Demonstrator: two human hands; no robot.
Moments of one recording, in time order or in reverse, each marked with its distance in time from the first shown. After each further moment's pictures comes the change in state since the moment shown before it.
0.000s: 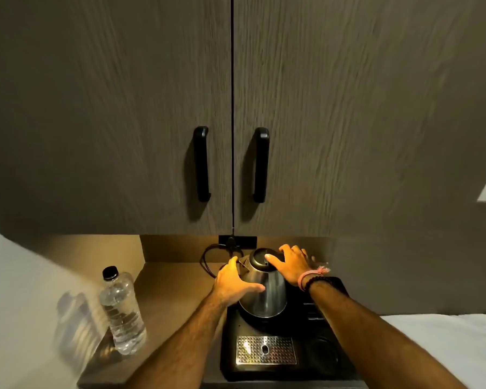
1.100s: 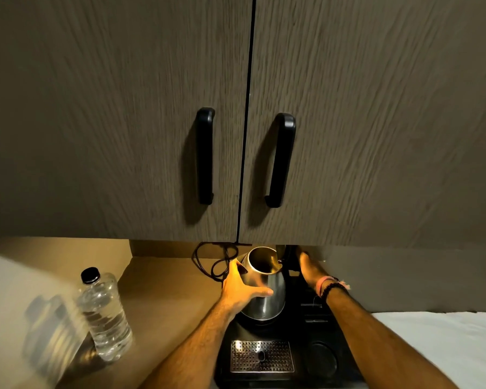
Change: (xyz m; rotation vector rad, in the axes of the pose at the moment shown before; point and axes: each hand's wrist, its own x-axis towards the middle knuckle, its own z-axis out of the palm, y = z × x) left_hand 0.031 -0.020 0.039 -0.453 -0.050 0.014; right_hand 0.030 0.042 0.013 0.642 -0.028 0.194
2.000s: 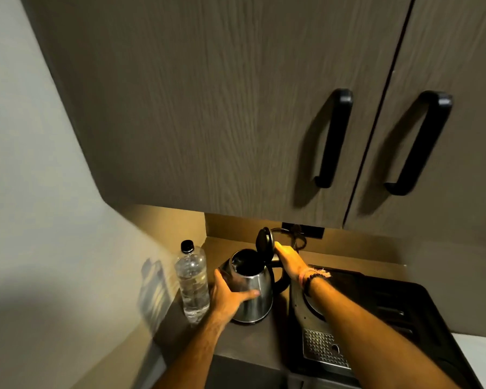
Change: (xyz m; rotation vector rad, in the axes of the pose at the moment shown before) left_hand -0.078 -0.075 -0.159 0.010 0.434 -0.159; right_hand -0.028 -0.072 0.195 -0.116 -0.495 -0.277
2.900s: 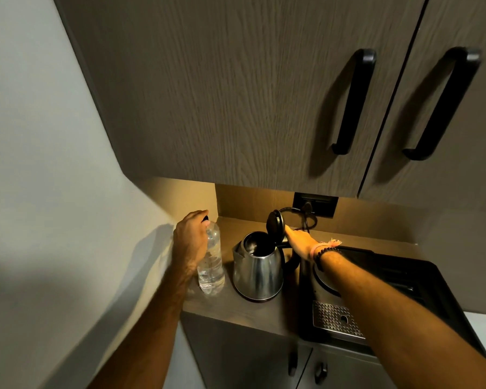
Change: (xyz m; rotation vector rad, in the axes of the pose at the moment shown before) left_hand -0.002 0.069 -0.113 0.543 0.414 0.519; right_hand 0.000 -0.002 0.002 -0.383 -0.067 0.123
